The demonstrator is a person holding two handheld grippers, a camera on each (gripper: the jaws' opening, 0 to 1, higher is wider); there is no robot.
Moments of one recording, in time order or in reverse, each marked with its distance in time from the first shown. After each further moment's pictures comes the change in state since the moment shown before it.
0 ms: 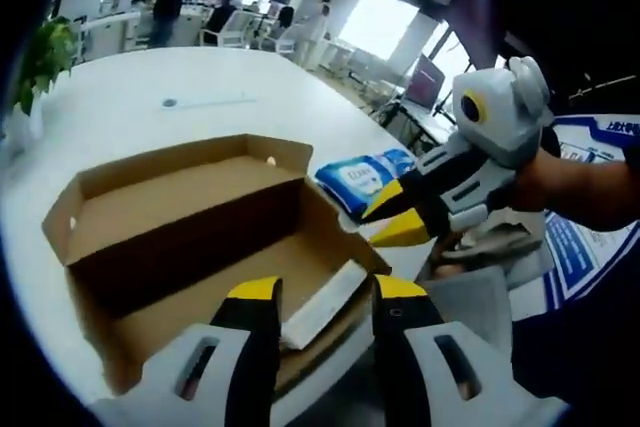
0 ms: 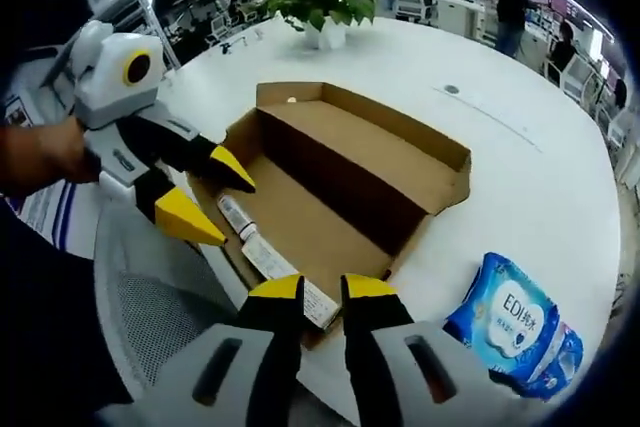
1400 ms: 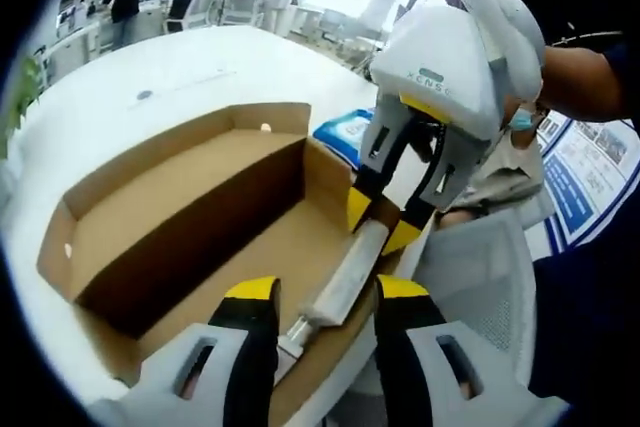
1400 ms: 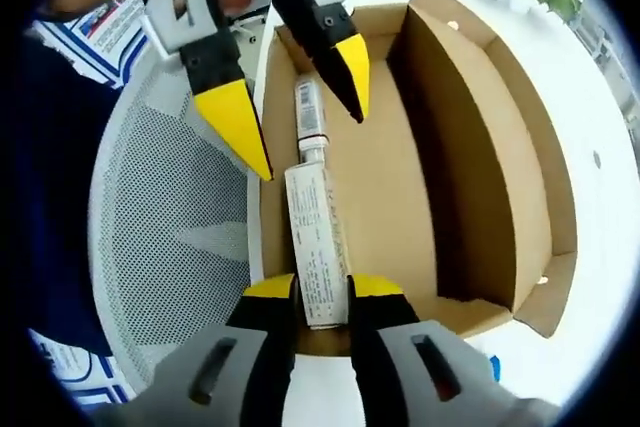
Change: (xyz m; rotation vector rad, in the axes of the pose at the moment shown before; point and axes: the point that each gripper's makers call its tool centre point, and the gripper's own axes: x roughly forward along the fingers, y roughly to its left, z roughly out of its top) left arm 0.010 0.018 -0.026 0.129 0.165 -0.046; right arm 0.049 0.019 -0.041 -0.551 0.453 0.314
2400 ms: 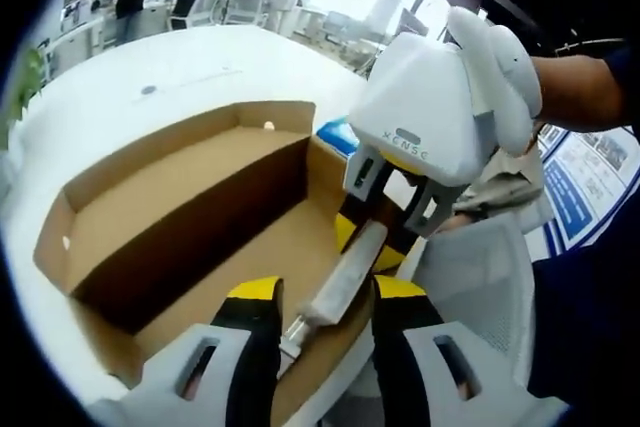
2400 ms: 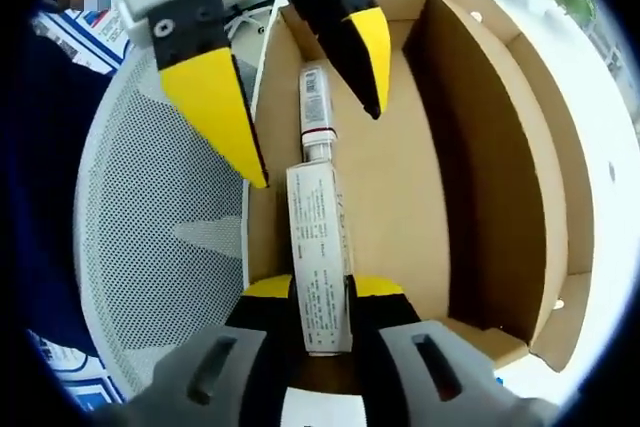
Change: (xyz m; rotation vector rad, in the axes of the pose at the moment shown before) left arm -0.001 0.000 -0.001 -0.022 -0.009 -0.004; right arm 0.023 0.000 0.006 -0.032 0.010 0.016
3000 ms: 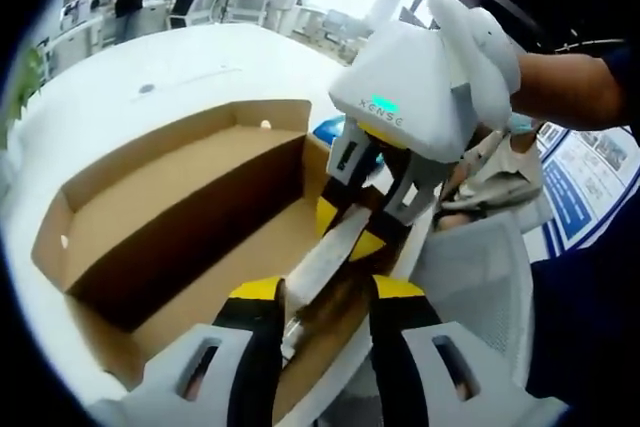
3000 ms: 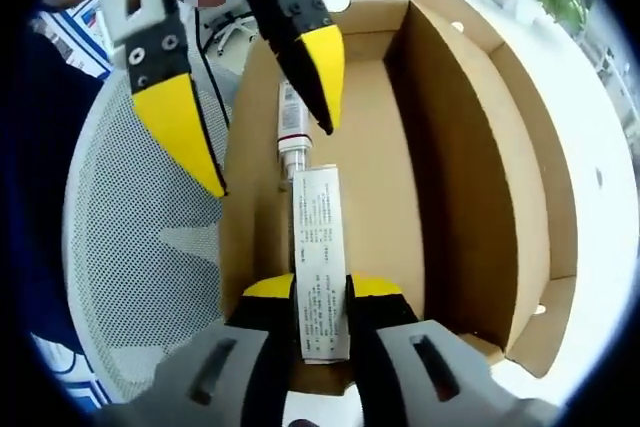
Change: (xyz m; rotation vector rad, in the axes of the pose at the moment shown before) left arm 0.001 -0.003 -0.001 0.001 0.008 -0.003; right arm -0.009 -0.025 0.003 -0.018 -0.038 -0.070
